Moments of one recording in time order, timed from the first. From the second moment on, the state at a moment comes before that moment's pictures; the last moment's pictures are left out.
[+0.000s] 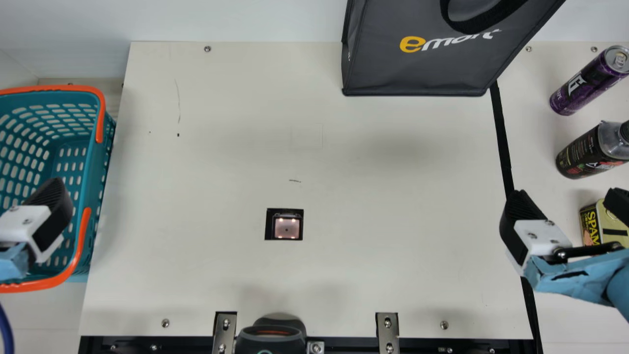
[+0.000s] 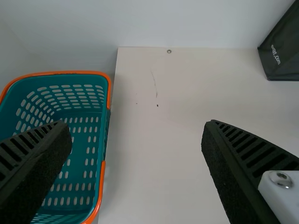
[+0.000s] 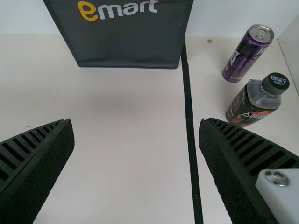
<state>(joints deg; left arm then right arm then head) -1.7 43.4 -69.0 -1.5 69.5 0.0 0.7 42.6 -69.8 -0.8 69.6 0.0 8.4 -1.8</state>
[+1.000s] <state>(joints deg) -1.7 43.4 -69.0 -1.5 69.5 0.0 0.7 42.6 -69.8 -0.8 69.5 0.0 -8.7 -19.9</state>
